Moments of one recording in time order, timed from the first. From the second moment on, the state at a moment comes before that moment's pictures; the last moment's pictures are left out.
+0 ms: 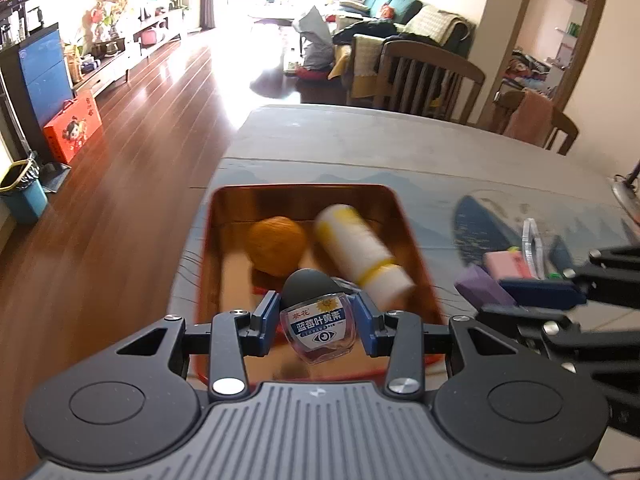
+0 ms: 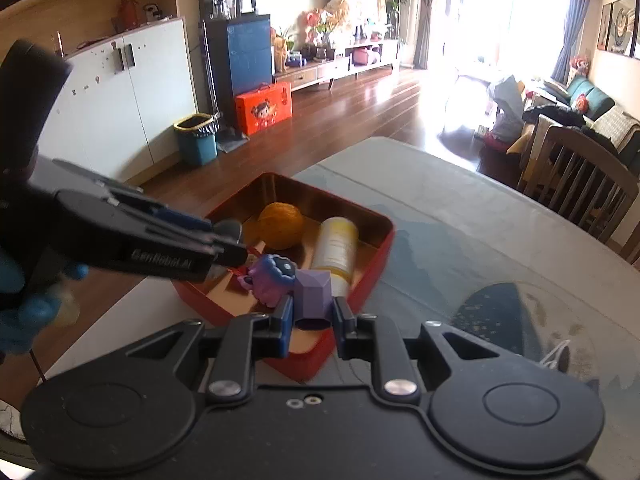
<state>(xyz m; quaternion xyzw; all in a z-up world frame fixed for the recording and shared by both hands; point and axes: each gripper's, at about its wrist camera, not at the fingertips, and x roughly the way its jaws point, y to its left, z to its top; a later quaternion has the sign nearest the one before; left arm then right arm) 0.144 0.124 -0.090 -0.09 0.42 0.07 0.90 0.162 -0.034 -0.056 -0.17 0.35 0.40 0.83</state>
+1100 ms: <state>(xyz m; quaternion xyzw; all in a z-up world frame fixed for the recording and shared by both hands) 0.194 0.167 -0.127 -0.10 0.47 0.06 0.87 0.176 0.014 -0.101 -0.16 0.45 0.39 0.79</state>
